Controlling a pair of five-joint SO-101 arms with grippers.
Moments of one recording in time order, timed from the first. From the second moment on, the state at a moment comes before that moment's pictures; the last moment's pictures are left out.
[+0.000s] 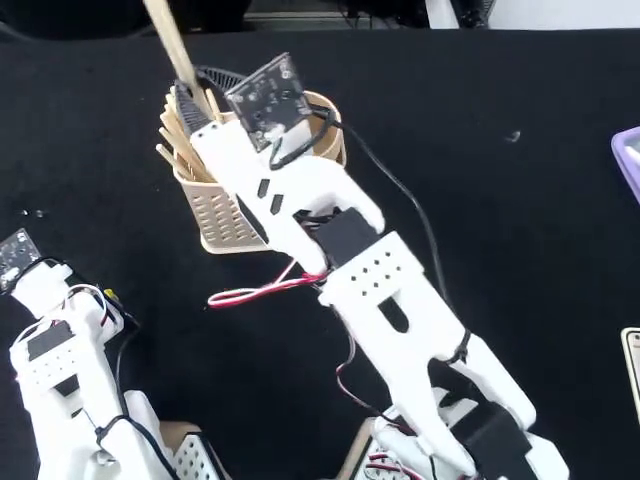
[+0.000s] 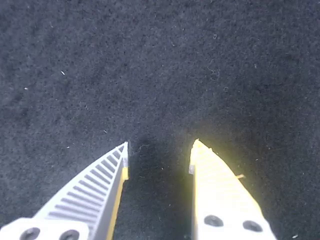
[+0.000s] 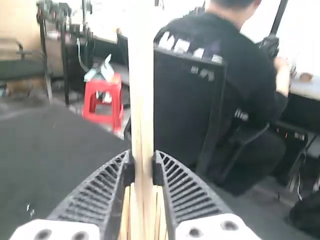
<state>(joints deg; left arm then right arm) -38.9 -50.9 77.9 40.0 4.8 -35.8 -21.6 21.6 13.7 8.0</state>
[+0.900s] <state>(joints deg) -38.9 -50.9 77.3 45.9 1.2 -35.6 -71.3 23.0 76.1 8.0</state>
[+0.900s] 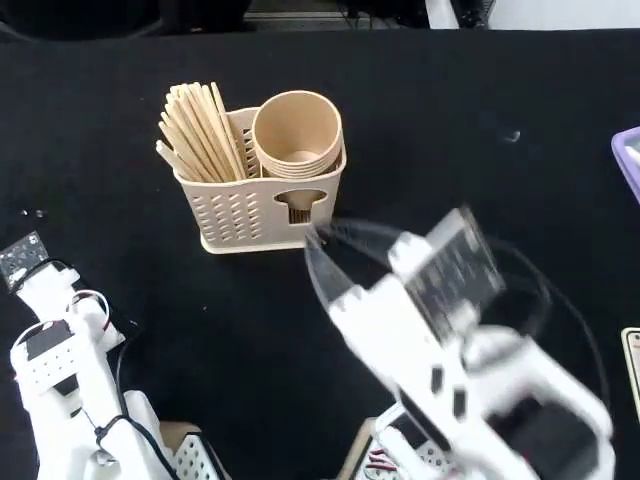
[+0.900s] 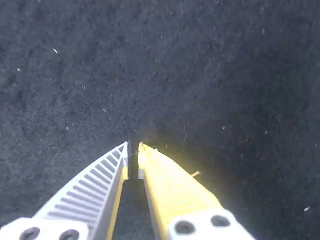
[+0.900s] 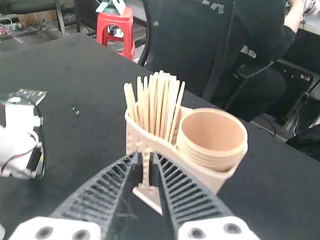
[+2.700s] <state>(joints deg) -11.2 -103.9 96.0 66.6 -6.1 12.7 -103.3 96.4 74.9 6.2</state>
